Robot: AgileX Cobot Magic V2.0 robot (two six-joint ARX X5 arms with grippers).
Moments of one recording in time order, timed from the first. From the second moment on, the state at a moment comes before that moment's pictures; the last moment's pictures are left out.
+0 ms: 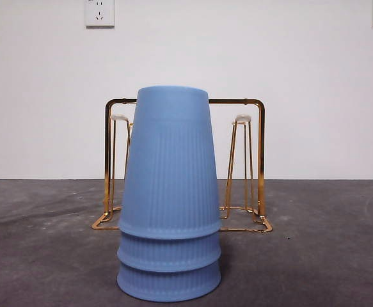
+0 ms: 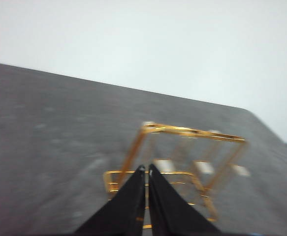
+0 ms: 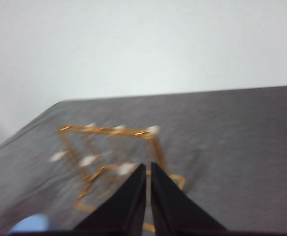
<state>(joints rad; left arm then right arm) -0.10 0.37 0.67 -0.44 0.34 -0.31 0.11 0.33 0.71 -0.51 -0.40 0.26</state>
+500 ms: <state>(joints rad) -0.19 0.73 1.15 -0.77 0.60 -0.14 0.17 0.63 1.06 -0.75 -0.66 0.07</state>
